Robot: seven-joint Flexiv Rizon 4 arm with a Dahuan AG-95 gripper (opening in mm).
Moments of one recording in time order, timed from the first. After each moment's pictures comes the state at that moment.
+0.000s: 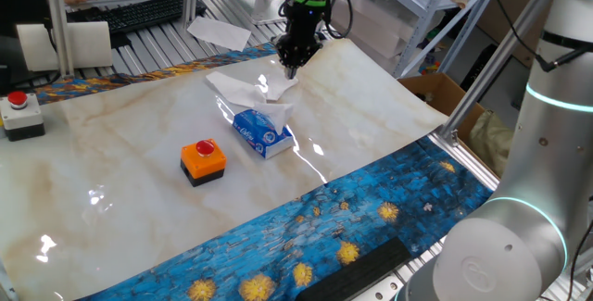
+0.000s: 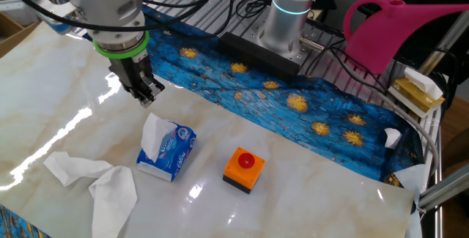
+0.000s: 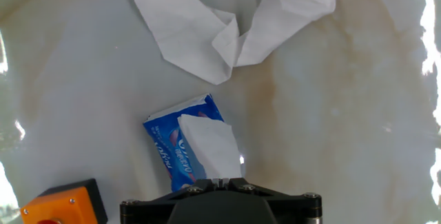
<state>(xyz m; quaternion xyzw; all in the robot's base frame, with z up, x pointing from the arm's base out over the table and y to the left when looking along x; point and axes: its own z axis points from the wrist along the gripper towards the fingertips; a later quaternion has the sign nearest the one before) 0.594 -0.101 0.182 -0.10 -0.99 -0.02 0.06</state>
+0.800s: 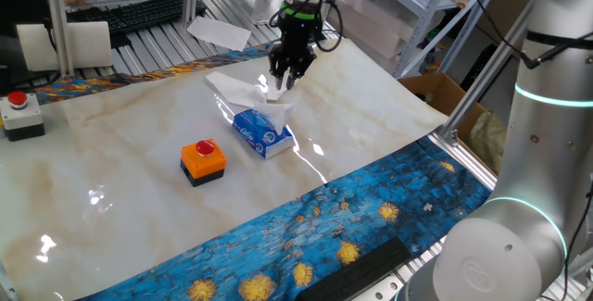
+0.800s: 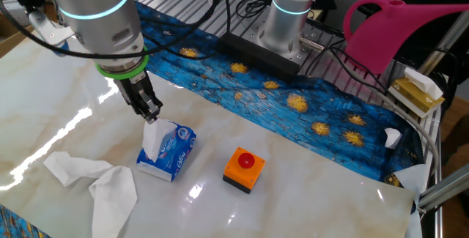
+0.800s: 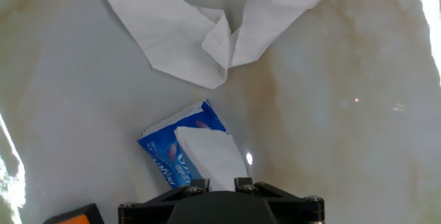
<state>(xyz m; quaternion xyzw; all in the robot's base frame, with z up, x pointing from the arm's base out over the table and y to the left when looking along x) 0.600 -0.094 0.143 -0.17 -0.98 -0.03 0.07</state>
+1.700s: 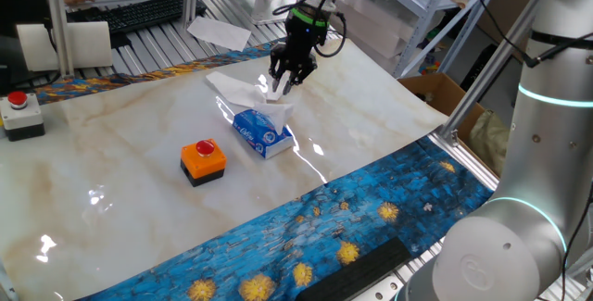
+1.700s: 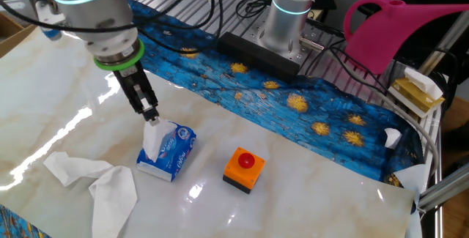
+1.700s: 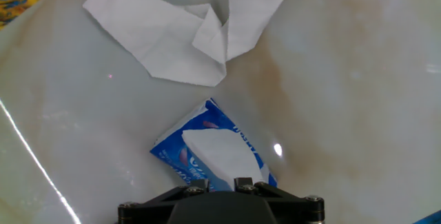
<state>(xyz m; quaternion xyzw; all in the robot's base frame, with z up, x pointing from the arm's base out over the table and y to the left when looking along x) 0.599 -0.087 0.136 -0.29 -0.95 -0.11 0.08</state>
